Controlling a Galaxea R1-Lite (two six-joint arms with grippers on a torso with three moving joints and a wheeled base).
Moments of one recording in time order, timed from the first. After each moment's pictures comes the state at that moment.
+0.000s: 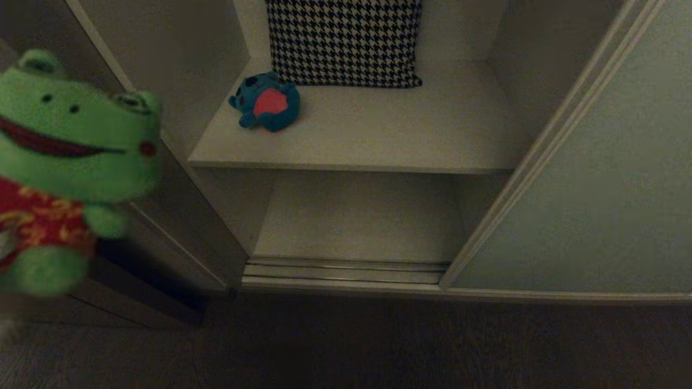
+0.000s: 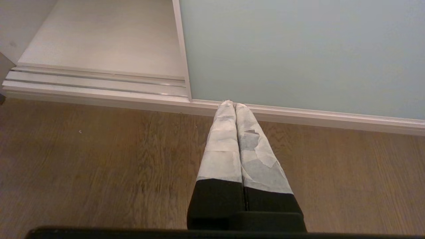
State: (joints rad) left arm -0.03 0.70 -0.69 -0.08 -0.27 0.04; right arm 0.00 0.00 0.00 0.00 0.00 0.00
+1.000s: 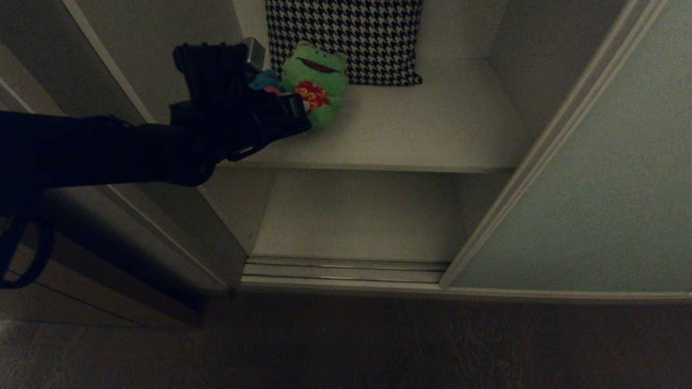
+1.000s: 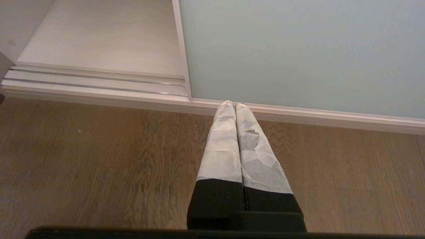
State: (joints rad) left arm -0.34 2.05 -1.72 -0.43 -0.10 -0.20; right arm 0.00 0.00 0.00 0.00 0.00 0.00
